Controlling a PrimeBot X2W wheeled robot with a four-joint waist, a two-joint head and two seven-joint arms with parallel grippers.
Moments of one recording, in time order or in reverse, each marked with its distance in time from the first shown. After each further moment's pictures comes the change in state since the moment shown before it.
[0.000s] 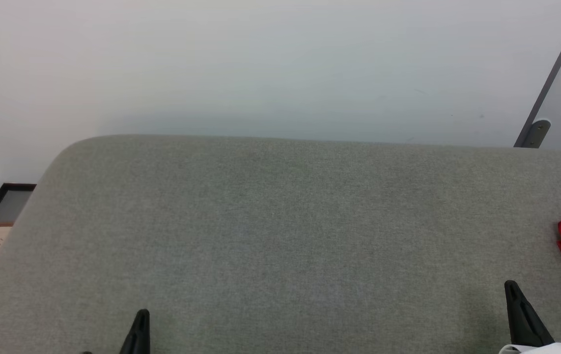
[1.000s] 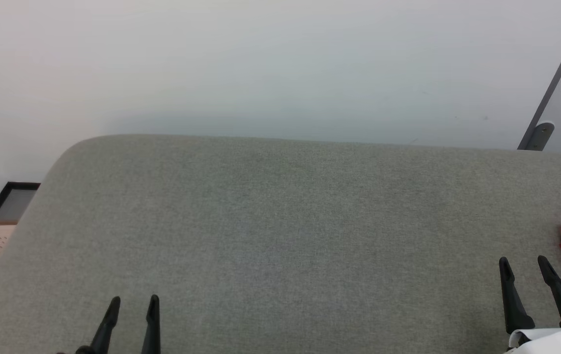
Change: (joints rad) left arm 0.000 0.021 0.017 -0.069 0.156 0.000 -0.040; right arm -0.032 -0.045 -0.006 -0.050 -0.148 0.000 -0.052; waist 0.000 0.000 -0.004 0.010
